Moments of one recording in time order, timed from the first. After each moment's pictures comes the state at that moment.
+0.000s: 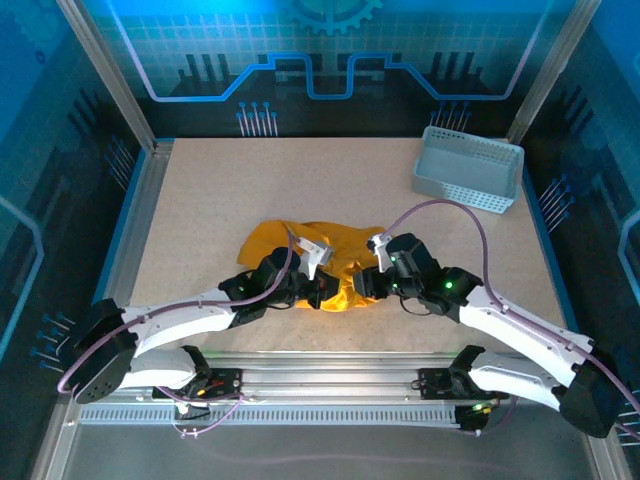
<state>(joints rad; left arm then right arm) -0.86 1.24 0.60 0.17 0.22 -0.51 0.75 1.02 0.72 -0.43 -0.13 0.46</state>
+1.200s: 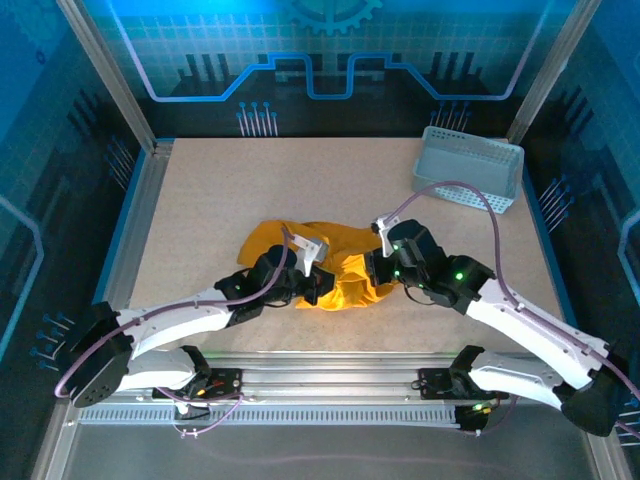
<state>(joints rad) -0.83 1.22 0.61 0.13 0.17 -0.50 0.79 1.01 0.94 -0.65 0.09 0.39</state>
